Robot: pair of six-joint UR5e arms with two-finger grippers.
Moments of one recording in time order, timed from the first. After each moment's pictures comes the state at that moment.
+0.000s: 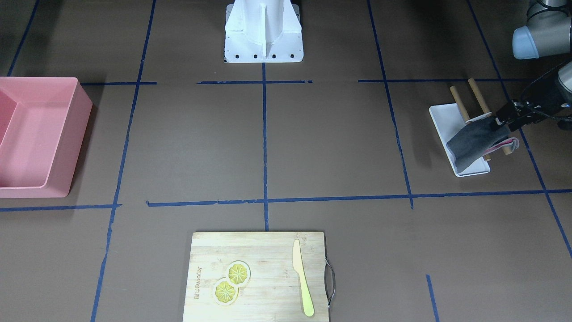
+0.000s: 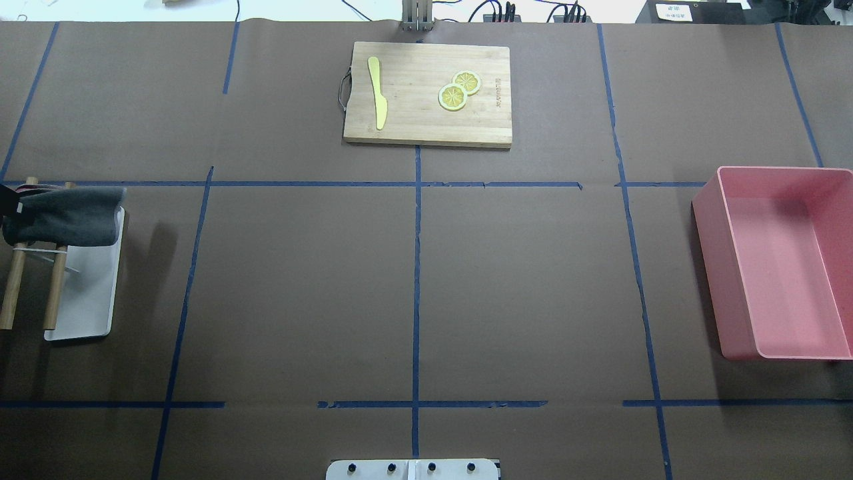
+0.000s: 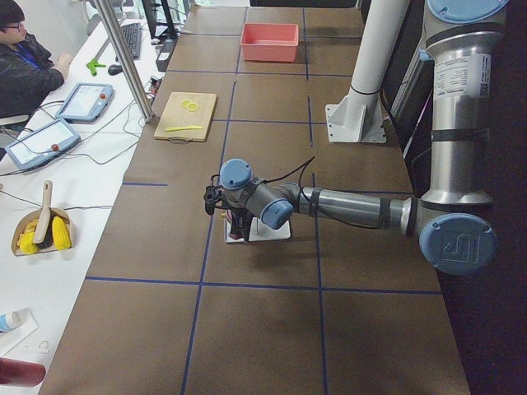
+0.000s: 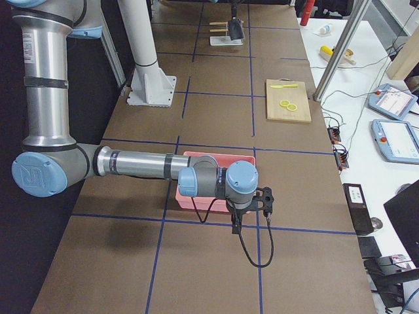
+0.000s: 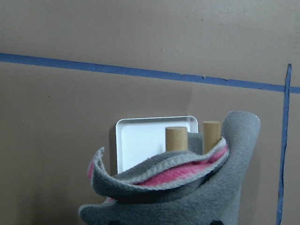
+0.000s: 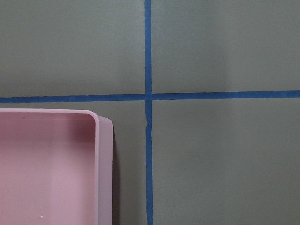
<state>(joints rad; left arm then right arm) -1.20 -1.51 -1.69 -2.08 -2.45 -0.73 1.60 -1.60 1.58 -1.50 2.40 0.03</state>
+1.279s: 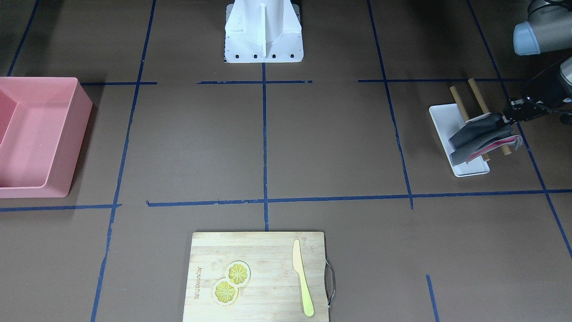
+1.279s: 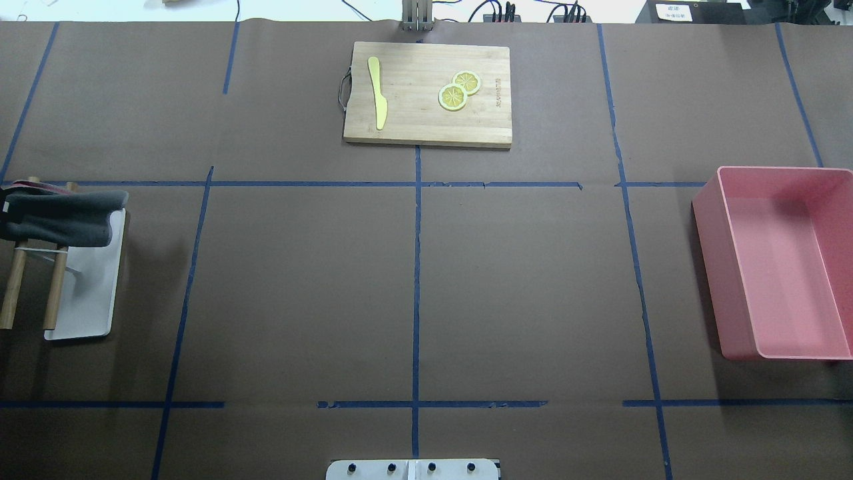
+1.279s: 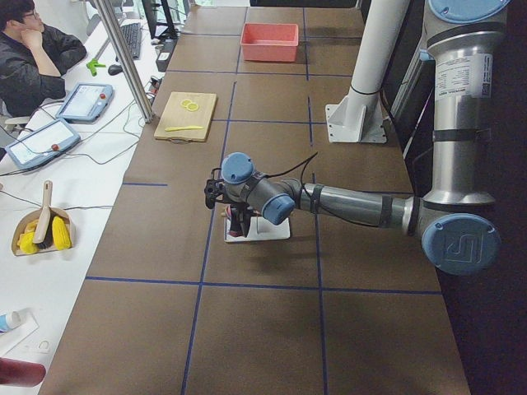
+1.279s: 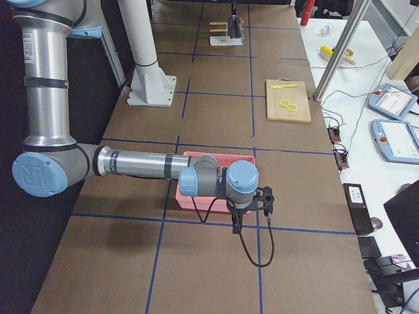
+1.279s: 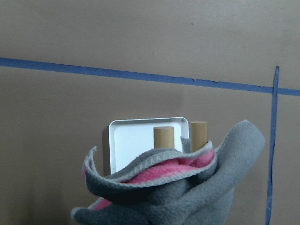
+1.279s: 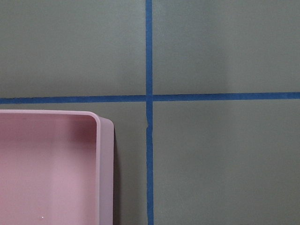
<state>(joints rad) -1.22 -1.50 -1.74 -2.07 -2.46 -0.73 1.60 -1.60 1.58 -1.50 2.40 0.03</state>
